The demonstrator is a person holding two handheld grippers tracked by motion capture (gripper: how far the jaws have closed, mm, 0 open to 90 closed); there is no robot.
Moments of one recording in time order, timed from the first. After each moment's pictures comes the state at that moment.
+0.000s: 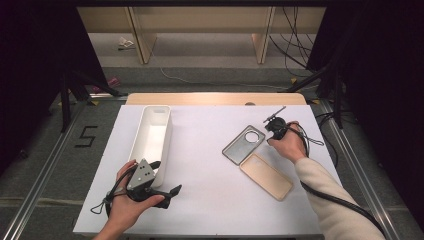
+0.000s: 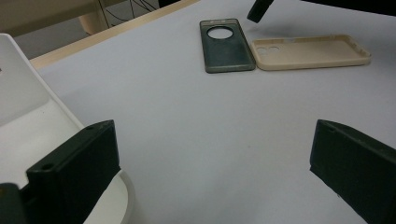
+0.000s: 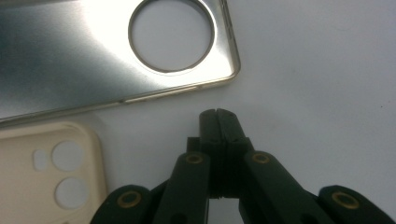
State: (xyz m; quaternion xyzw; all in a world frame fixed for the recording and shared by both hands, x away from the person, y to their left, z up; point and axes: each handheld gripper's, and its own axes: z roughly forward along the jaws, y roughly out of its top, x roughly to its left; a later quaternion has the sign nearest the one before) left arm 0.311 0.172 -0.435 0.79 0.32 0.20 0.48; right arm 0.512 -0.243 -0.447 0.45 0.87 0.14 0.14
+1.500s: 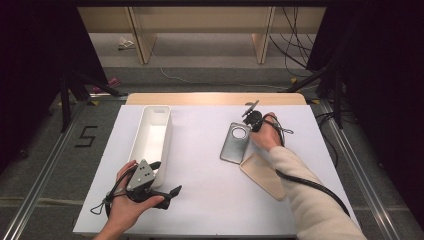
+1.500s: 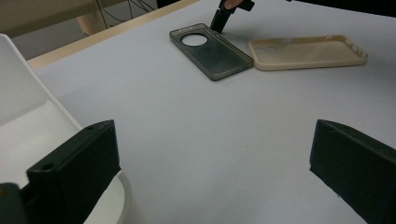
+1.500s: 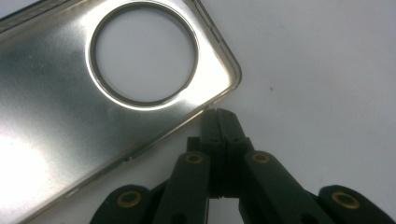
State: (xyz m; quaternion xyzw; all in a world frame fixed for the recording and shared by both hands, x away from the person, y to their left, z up) left arm 0.310 0.172 -0.435 0.79 0.32 0.20 0.48; right arm 0.554 -0.181 -0.461 0.41 0.89 0.11 0.17
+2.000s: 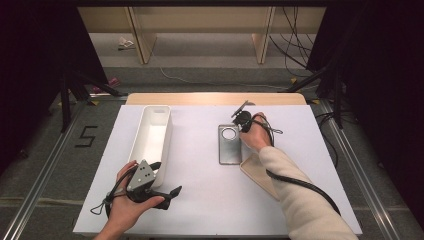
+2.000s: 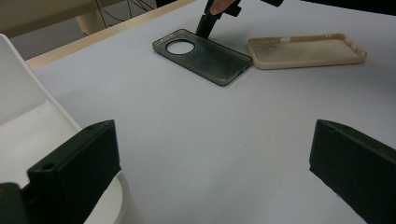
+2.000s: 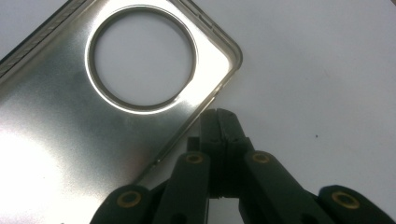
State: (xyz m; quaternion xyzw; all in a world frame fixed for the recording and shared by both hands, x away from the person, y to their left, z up) left arm 0.309 0.171 -0.436 0.79 0.31 0.20 0.48; right arm 0.553 -0.150 -0.462 0.39 0.90 0.12 0.17
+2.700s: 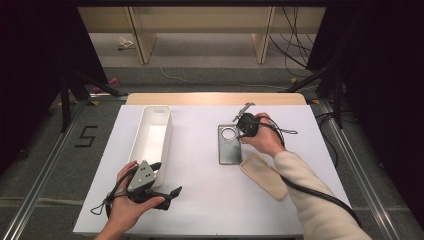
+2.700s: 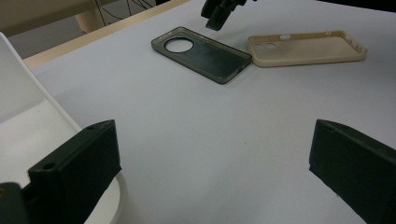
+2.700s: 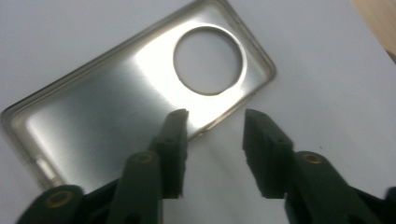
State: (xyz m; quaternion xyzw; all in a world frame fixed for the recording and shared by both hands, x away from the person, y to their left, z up) left arm 0.309 0.170 -0.436 0.80 0.31 0.20 0.48; right arm 0.519 -0.159 -0.434 0.27 0.93 0.18 0.16
